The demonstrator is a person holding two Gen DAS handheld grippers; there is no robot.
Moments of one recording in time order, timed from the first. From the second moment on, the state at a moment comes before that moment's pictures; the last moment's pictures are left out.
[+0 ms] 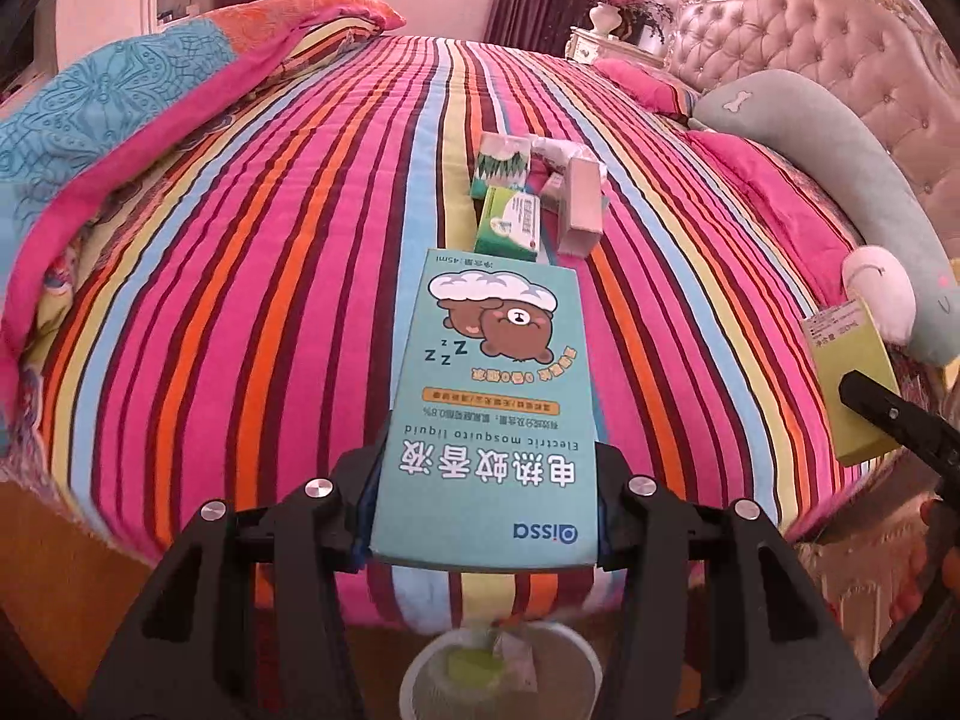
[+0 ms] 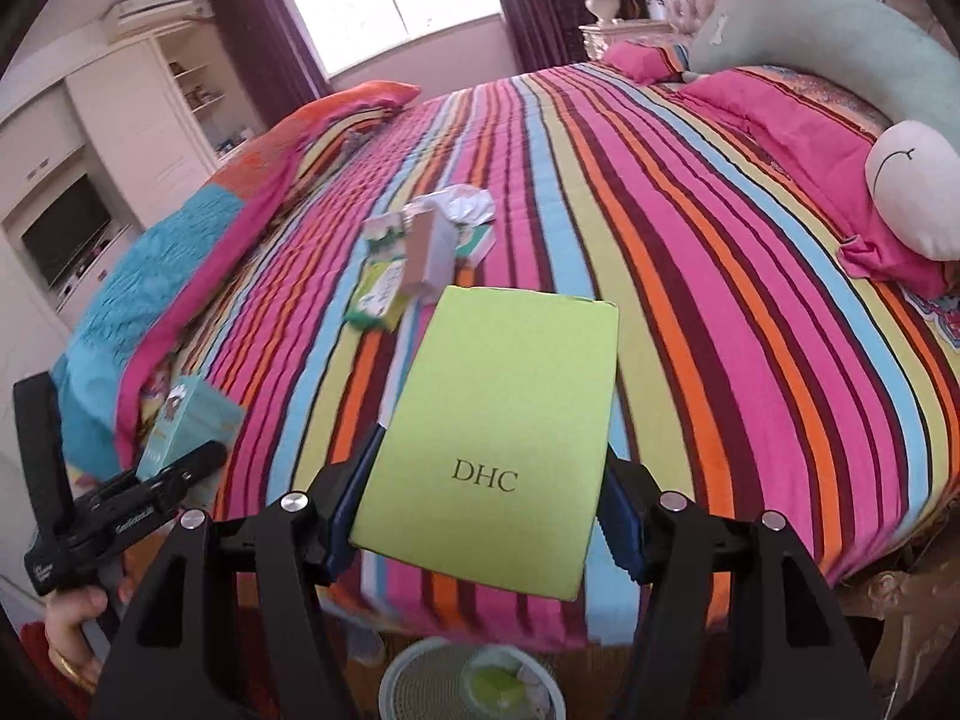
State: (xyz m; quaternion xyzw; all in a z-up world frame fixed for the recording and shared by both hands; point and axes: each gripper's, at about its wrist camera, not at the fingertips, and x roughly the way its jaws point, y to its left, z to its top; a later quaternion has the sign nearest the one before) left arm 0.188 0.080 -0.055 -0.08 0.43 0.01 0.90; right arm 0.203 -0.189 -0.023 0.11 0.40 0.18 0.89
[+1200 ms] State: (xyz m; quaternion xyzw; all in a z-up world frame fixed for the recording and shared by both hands) left arm 0.049 0.047 -0.171 -0.13 0.58 -0.05 0.80; right arm 0.073 -0.170 -0.113 0.14 0.54 0.20 0.81
